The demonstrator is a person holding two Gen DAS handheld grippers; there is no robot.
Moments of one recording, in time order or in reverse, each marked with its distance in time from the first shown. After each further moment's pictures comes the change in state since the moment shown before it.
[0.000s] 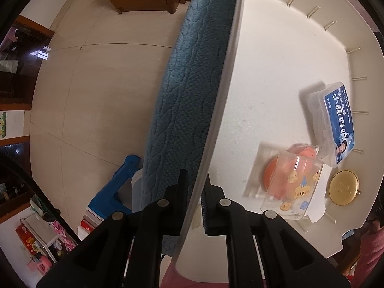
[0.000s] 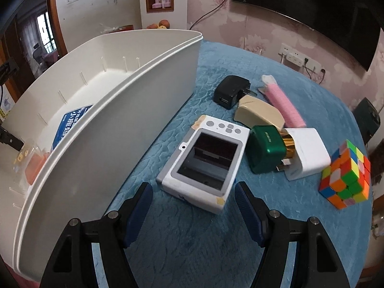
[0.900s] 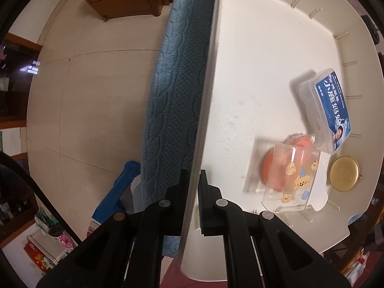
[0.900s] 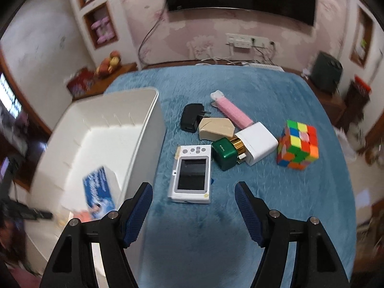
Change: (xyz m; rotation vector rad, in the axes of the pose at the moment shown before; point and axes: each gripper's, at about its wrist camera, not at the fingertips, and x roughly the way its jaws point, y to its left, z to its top) left arm 0.004 -0.012 0.001 0.090 -0.002 -0.025; right arm -0.079 -0.011 0.021 0.307 -0.004 -0.107
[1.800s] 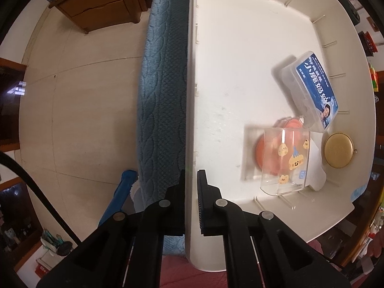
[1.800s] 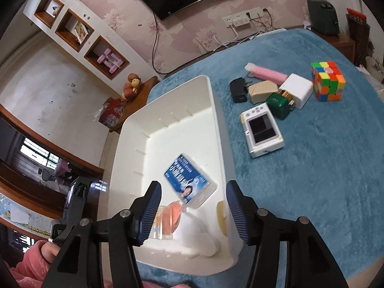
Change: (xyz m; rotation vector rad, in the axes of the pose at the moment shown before) left arm -0.010 -0.008 -0.006 0.132 -0.007 -0.048; right arm -0.055 0.041 -0.030 0.412 0.002 0.287
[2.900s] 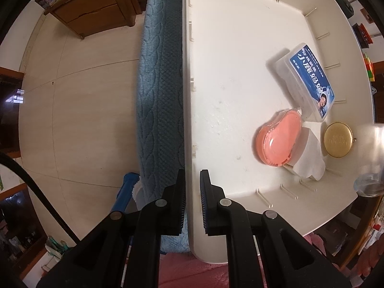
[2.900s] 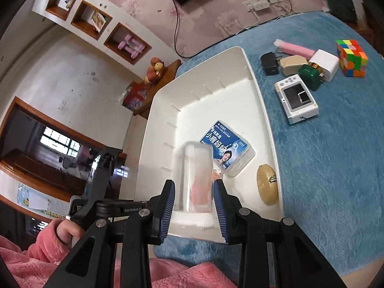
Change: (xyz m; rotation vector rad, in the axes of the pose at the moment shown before) left arm -0.001 -0.004 -0.003 0.051 -0.010 -0.003; right arm 0.007 0.029 -0.039 -0.011 0.099 0.169
